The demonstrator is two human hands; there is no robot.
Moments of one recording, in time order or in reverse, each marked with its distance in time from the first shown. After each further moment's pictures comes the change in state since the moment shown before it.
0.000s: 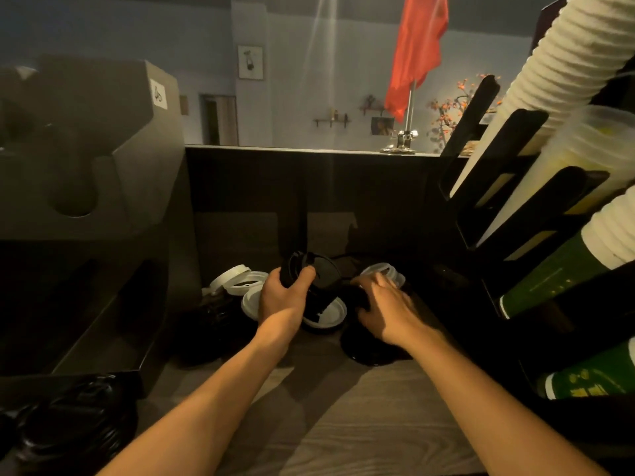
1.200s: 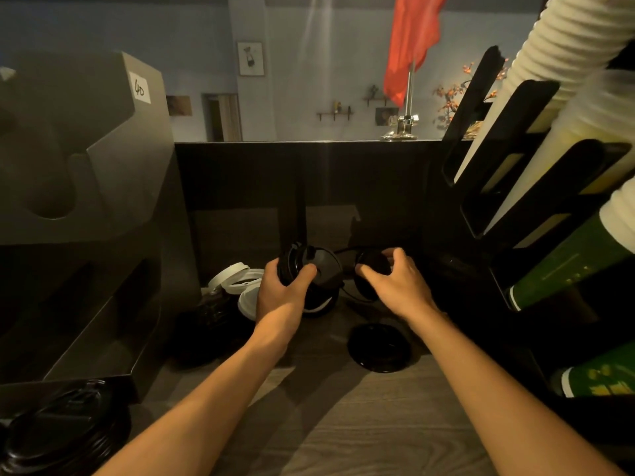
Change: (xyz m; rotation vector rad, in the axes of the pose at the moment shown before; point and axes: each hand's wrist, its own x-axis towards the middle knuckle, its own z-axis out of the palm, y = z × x) left_hand -0.001 -0.005 0.002 0.011 -0.012 0.058; right_hand 0.014 0.005 -0.012 0.498 0.184 0.395
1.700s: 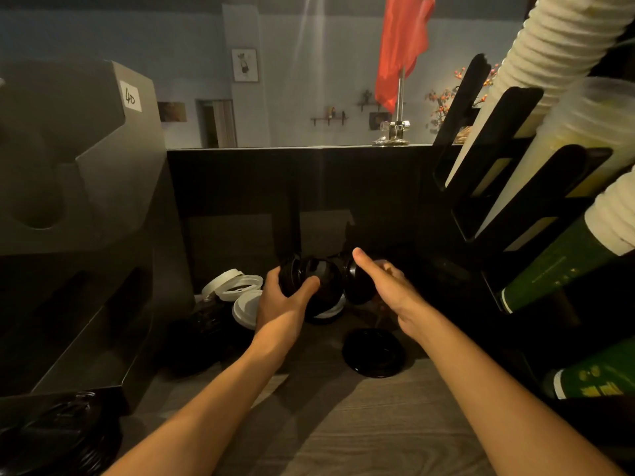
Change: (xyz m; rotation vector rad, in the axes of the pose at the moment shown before) left_hand -0.004 -0.004 0.003 0.010 -0.128 0.022; right_hand -0.006 -0.006 -0.004 0.482 -0.222 0.158
